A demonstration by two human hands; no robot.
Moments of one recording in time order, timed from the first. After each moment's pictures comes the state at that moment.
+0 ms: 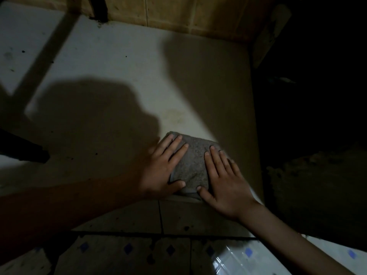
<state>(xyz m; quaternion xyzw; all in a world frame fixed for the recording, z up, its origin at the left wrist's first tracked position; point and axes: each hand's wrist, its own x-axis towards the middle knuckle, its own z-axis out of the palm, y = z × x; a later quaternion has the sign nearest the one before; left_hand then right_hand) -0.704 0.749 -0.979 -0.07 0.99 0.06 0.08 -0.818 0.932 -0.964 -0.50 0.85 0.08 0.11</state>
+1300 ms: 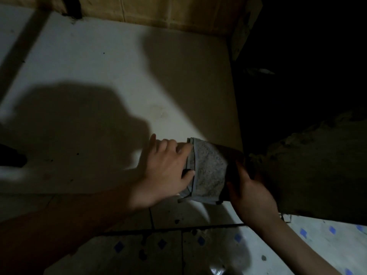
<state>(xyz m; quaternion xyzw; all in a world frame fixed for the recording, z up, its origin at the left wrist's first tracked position) -0.734 0.809 -0.931 -0.17 0.98 0.08 0.06 -0.818 1.001 -0.938 -0.25 0.95 -0.03 0.17</state>
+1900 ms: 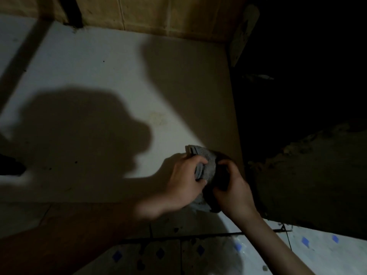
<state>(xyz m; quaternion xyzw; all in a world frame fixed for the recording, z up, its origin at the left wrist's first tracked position) -0.755 0.836 -0.942 -0.21 0.87 0.43 -0.01 -0.818 0.964 -0.942 -0.19 0.91 -0.28 0.23</state>
